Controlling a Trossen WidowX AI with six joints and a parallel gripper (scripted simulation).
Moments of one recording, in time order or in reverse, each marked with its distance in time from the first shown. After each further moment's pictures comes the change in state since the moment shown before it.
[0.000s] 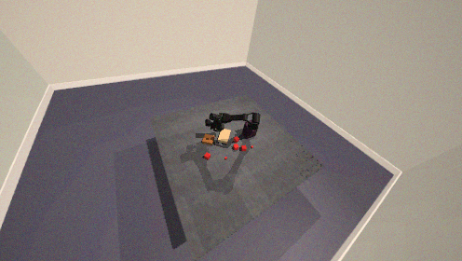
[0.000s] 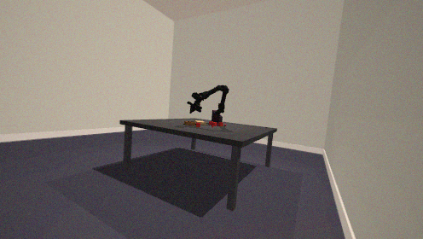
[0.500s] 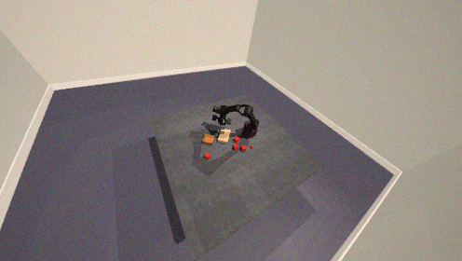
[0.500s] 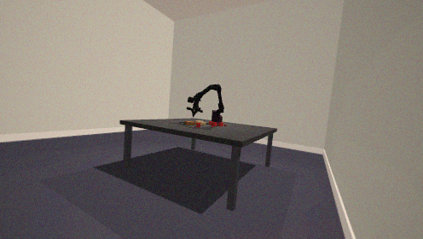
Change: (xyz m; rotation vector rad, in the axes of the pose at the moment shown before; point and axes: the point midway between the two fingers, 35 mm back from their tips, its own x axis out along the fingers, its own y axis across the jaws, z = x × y) arm 0.010 0.112 -0.092 0.295 -0.039 0.392
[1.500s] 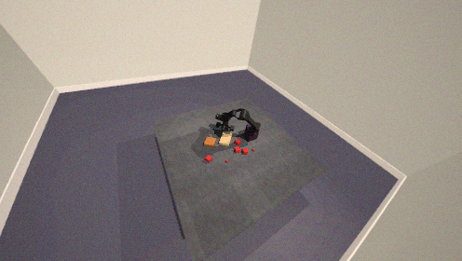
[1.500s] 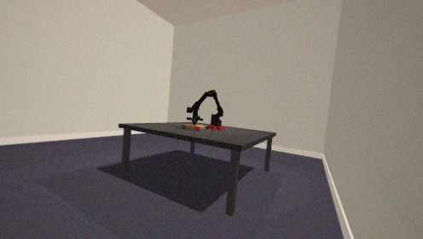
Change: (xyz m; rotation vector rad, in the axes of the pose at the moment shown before) arm 0.062 0.037 -0.005 0.096 -0.074 0.131
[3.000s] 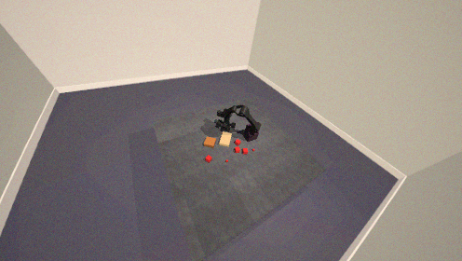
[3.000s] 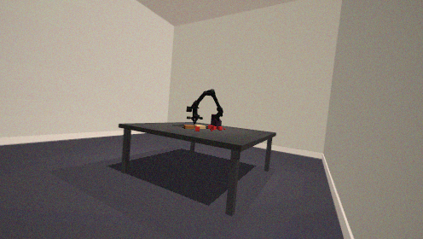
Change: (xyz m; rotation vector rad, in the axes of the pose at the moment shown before) arm -0.014 0.005 -0.031 0.008 -0.004 0.033
